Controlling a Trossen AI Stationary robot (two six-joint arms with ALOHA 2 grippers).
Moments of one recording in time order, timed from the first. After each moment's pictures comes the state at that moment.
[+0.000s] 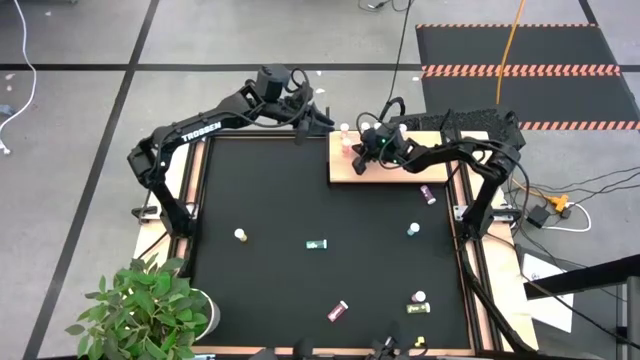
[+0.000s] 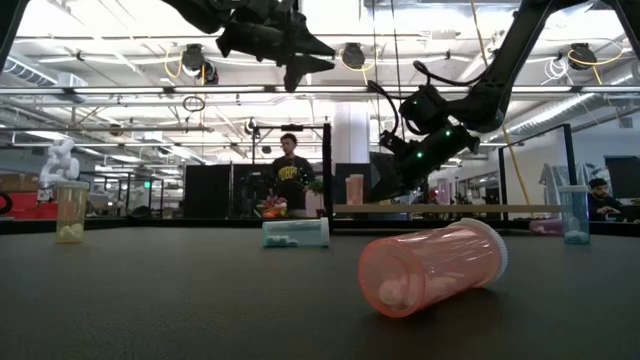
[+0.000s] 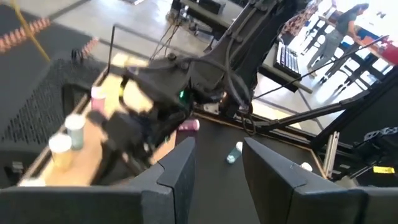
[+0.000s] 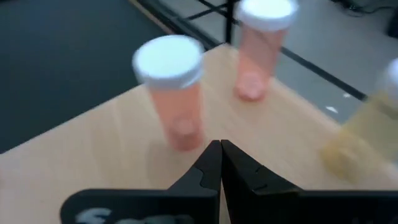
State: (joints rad) left arm 0.64 1.71 1.54 -0.23 0.76 -0.11; right arm -0.68 1.78 0.75 0.49 -0.07 0.02
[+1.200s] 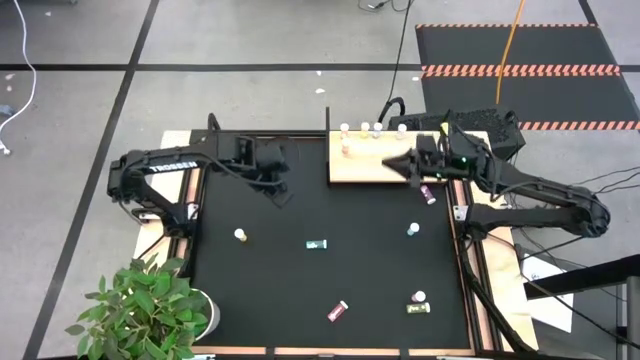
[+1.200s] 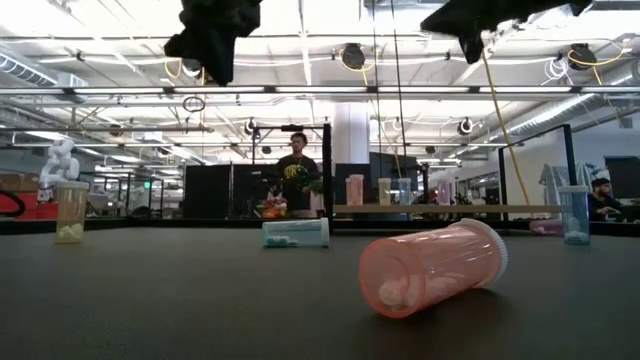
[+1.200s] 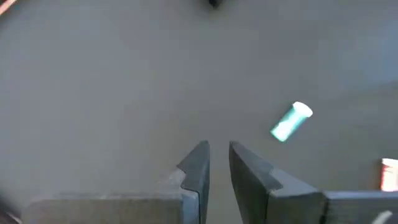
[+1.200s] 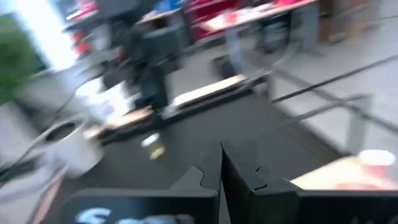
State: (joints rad) left arm 0.15 1.52 1.54 -1.25 -0.07 -0.66; right arm -0.35 0.79 0.75 -0.14 -0.18 0.23
